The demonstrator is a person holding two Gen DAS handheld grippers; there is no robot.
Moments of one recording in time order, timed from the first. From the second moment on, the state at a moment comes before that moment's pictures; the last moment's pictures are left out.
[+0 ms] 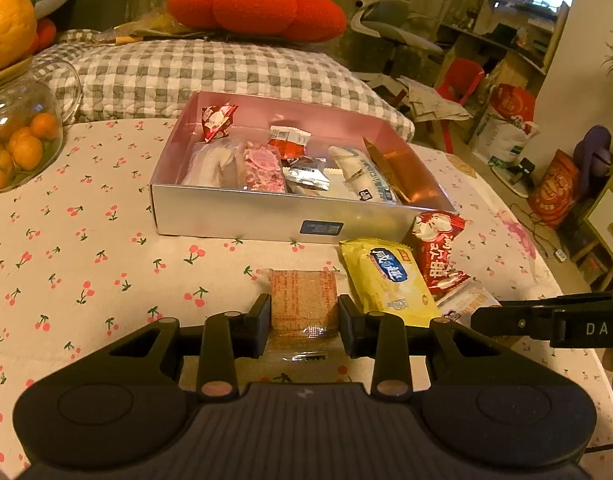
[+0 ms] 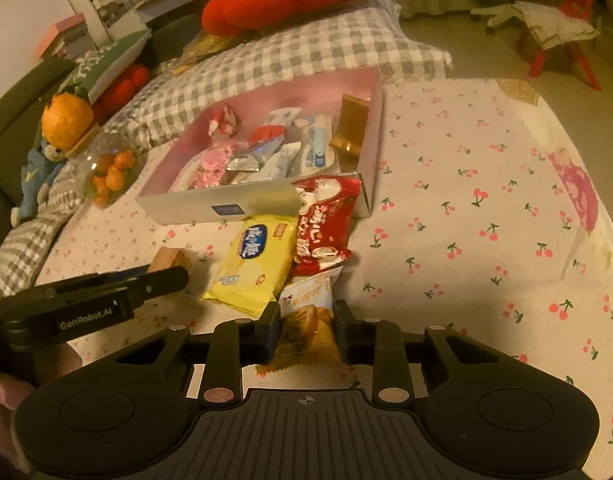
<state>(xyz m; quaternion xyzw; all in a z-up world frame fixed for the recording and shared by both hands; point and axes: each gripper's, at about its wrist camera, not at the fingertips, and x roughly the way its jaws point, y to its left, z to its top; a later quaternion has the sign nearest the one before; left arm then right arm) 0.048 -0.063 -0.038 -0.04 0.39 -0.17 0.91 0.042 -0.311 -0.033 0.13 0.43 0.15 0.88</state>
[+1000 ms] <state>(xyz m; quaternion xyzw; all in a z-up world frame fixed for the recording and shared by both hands) 0.036 -0.069 -0.047 -0.01 0.41 -0.18 0.89 0.028 -0.264 -0.054 -0.03 0.40 0.15 0.90</state>
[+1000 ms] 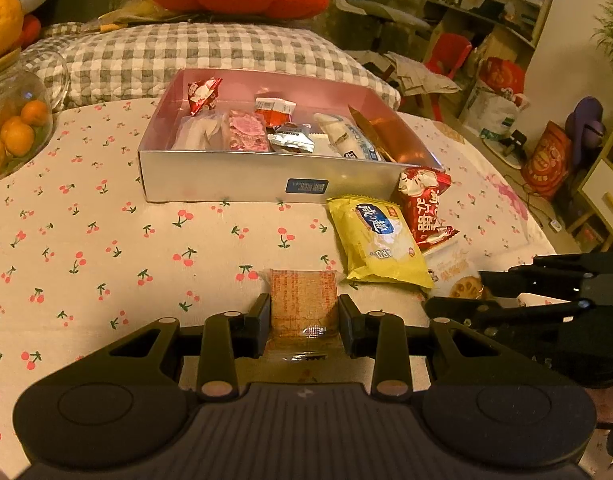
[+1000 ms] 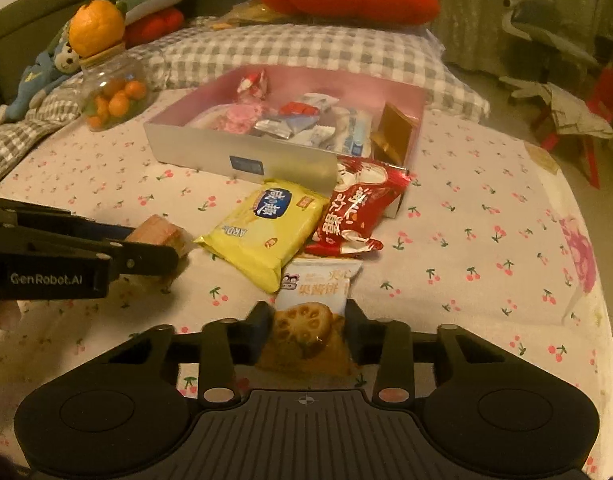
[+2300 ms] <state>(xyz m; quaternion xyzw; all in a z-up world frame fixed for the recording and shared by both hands) 0.115 -0.077 0.003 0.00 0.35 -0.16 0.92 0.118 -0.293 0.018 0.11 0.36 0.13 0.92</state>
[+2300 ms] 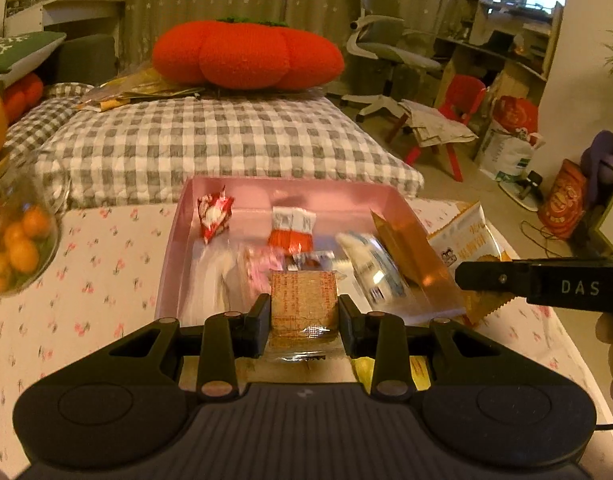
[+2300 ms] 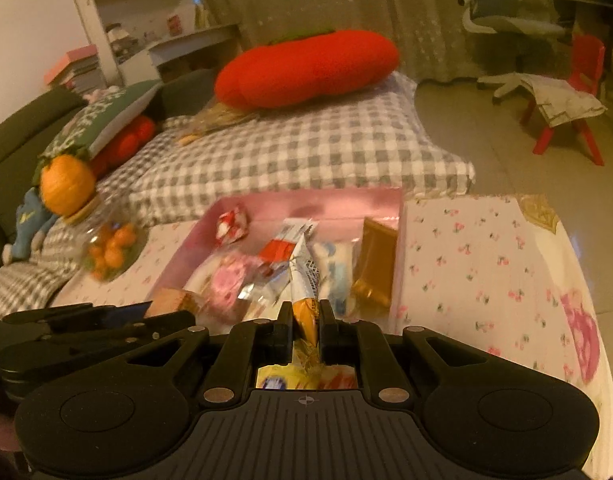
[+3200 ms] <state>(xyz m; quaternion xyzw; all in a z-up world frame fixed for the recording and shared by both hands) 0.218 -0.094 -0.025 0.04 0.38 -0.12 0.92 0.223 -0.267 -0.019 0.04 0.39 0.08 0.91</state>
